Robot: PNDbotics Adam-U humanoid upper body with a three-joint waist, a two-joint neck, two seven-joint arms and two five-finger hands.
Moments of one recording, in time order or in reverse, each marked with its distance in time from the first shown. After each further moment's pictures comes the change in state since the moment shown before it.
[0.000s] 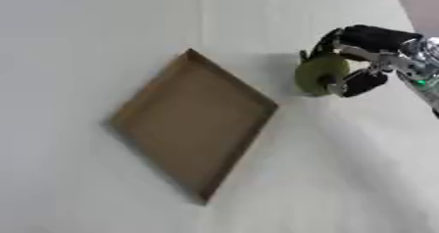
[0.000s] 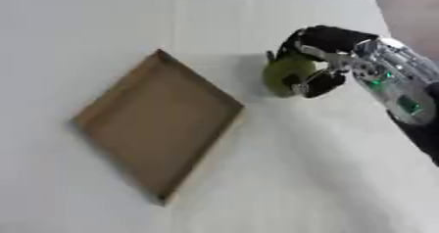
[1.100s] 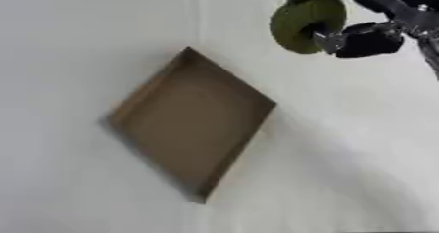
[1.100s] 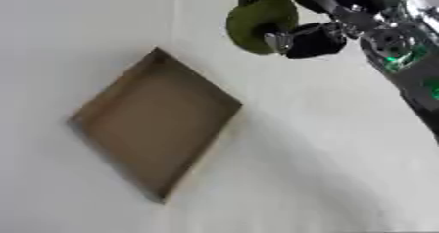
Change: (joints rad) left arm 0.002 0.000 0.006 0.000 -0.001 0.005 0.004; right arm -0.122 -0.042 0.000 -0.285 -0.169 -0.071 -0.230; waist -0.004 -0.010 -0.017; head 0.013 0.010
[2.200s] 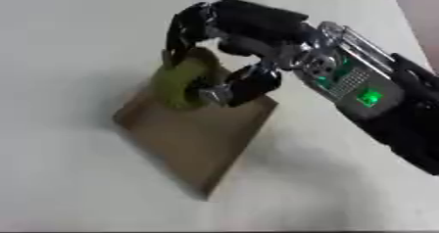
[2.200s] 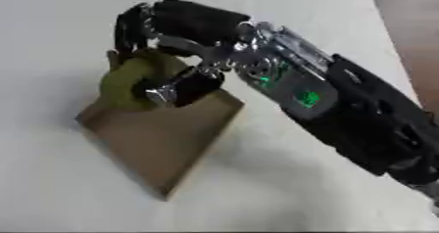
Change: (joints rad) left arm 0.006 0.000 0.000 0.000 0.003 0.006 -0.005; right arm -0.177 0.349 0.313 0.166 0.036 -0.054 0.116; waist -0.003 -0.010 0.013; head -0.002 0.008
